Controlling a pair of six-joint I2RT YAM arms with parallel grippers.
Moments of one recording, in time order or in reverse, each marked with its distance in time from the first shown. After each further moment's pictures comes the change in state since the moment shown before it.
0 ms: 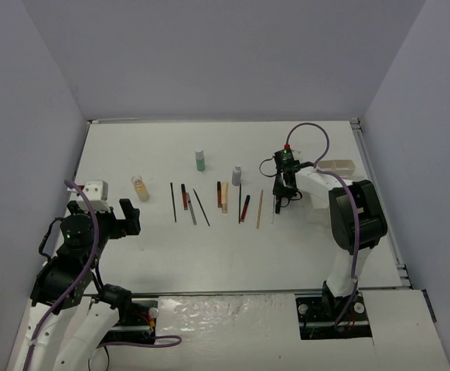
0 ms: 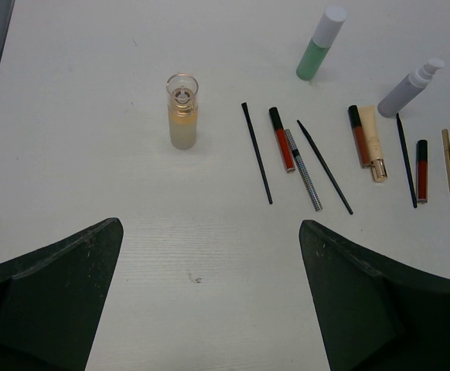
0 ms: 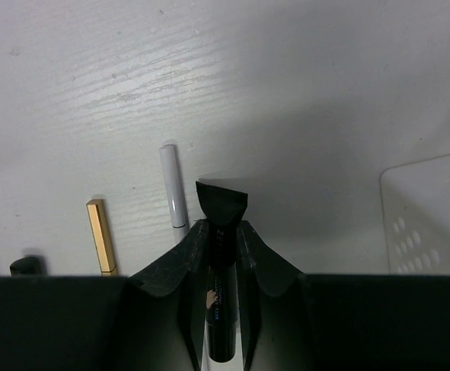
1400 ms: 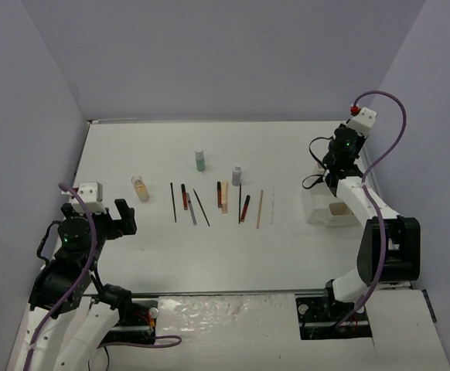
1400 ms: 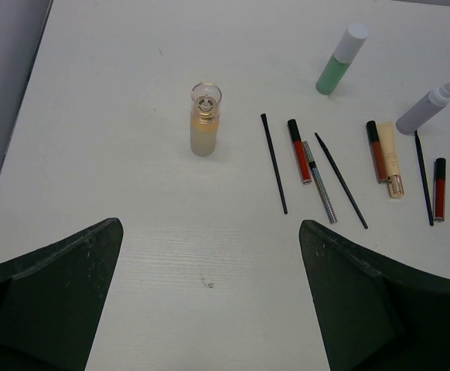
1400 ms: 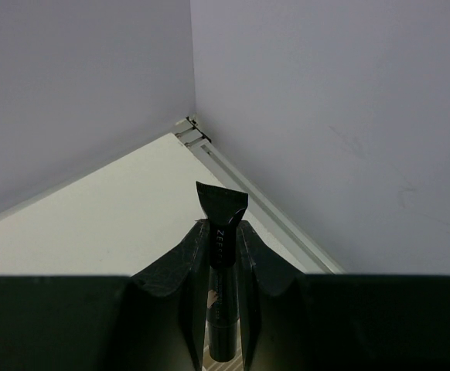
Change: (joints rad) left arm 0.000 -0.025 0.000 -0.001 -0.069 -0.001; right arm -0.283 -0.332 -0.158 0.819 0.502 -0.469
